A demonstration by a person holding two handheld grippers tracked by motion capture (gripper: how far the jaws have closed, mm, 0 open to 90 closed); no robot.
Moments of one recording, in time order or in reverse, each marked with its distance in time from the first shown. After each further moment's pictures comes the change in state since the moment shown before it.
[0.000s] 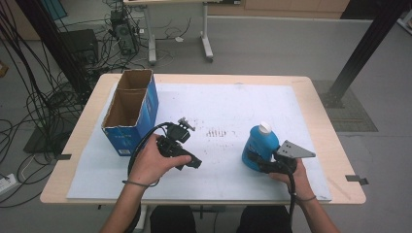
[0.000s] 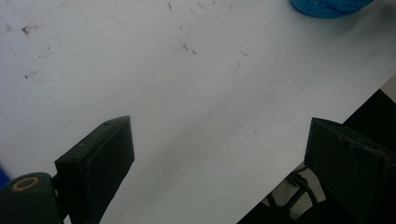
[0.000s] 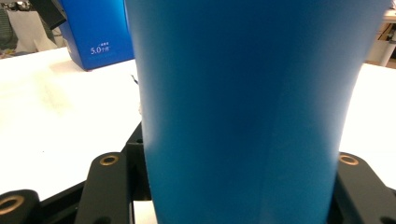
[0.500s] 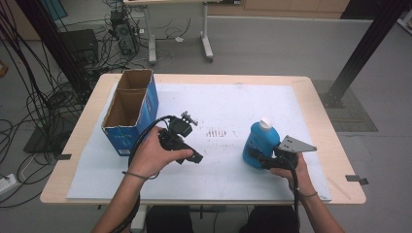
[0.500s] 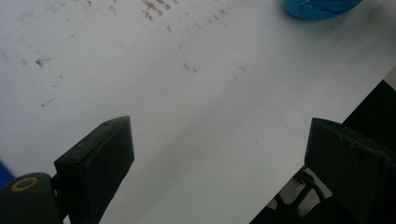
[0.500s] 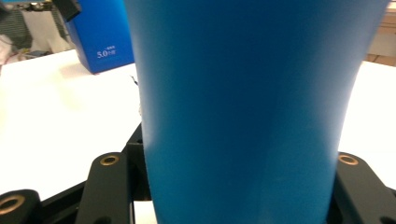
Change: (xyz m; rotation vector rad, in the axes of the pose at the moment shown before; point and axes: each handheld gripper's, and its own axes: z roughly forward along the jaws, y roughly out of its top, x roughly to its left) left arm 0.005 0.018 -0.014 -0.009 0.000 0.069; right arm -0.012 0.015 0.000 0.023 0.051 0.012
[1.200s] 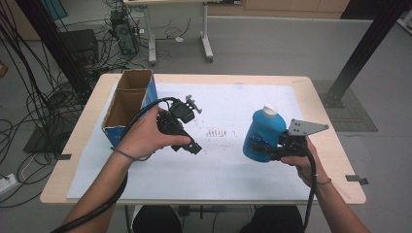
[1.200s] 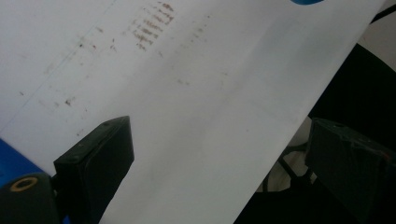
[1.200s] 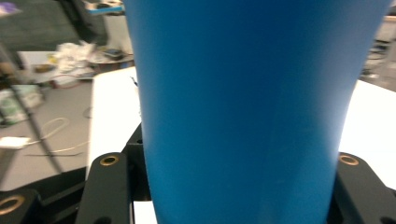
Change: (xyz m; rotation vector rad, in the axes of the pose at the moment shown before) left arm -0.005 0.030 -0.050 0.051 -0.027 0.202; right arm -0.003 0.070 -0.018 0.009 0.273 -0.034
